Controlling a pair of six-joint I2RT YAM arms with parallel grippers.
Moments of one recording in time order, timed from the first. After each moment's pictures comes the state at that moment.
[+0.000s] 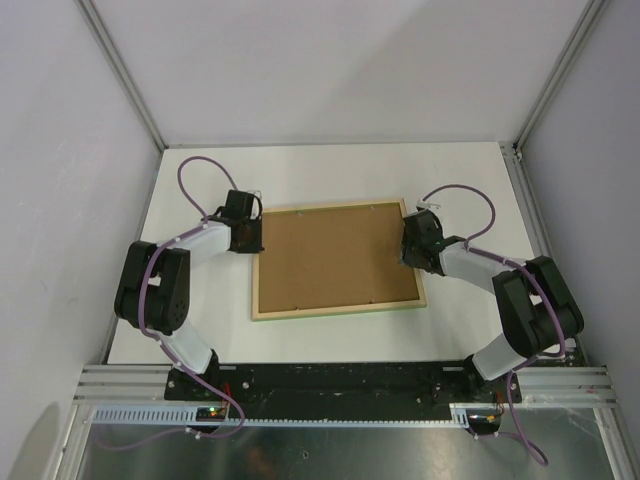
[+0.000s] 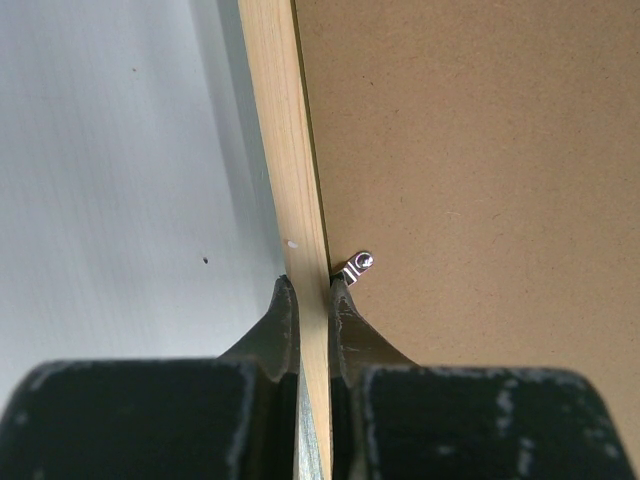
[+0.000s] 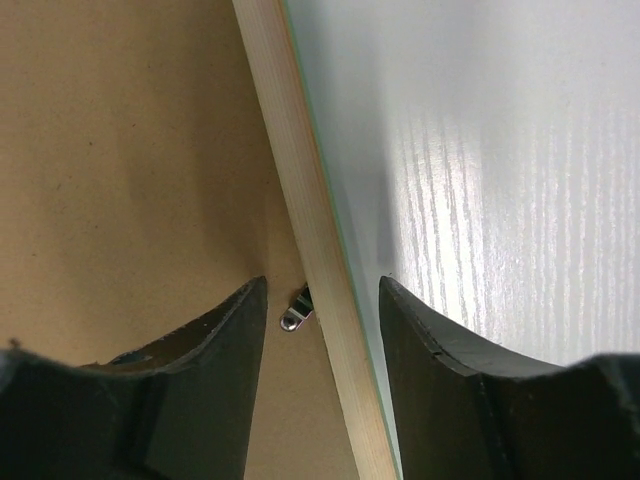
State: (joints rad) left arm -0.22 1.68 0.96 -0.30 -0.03 -0.19; right arm 0.42 1.56 0.80 -0.19 0.29 0.49
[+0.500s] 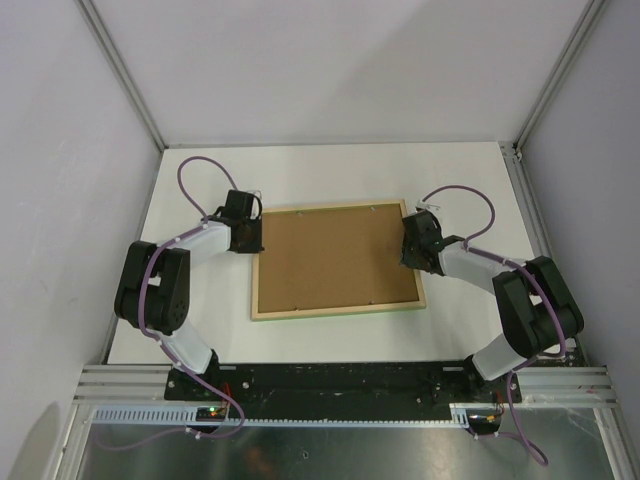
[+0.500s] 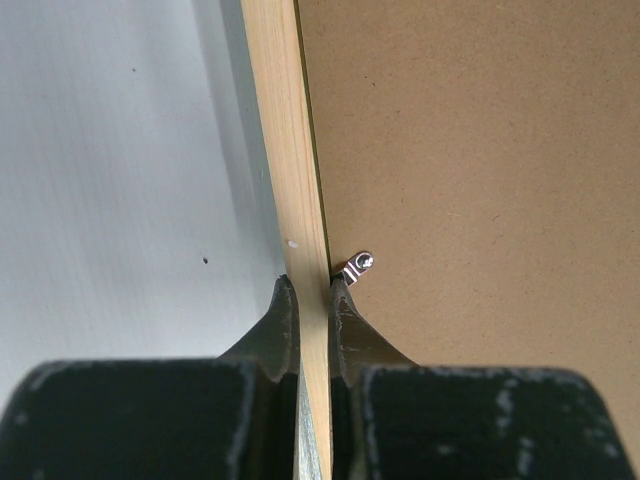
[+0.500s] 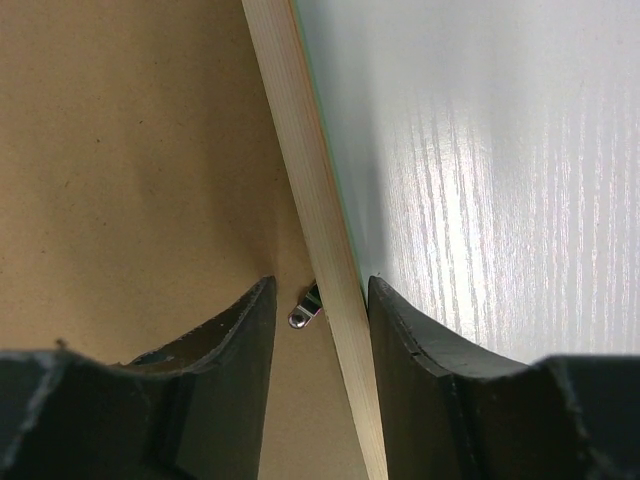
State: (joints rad) left arm -0.22 1.68 0.96 -0.30 -0.03 -0.19; right arm 0.43 1.56 0.80 -0.22 0.27 0.52
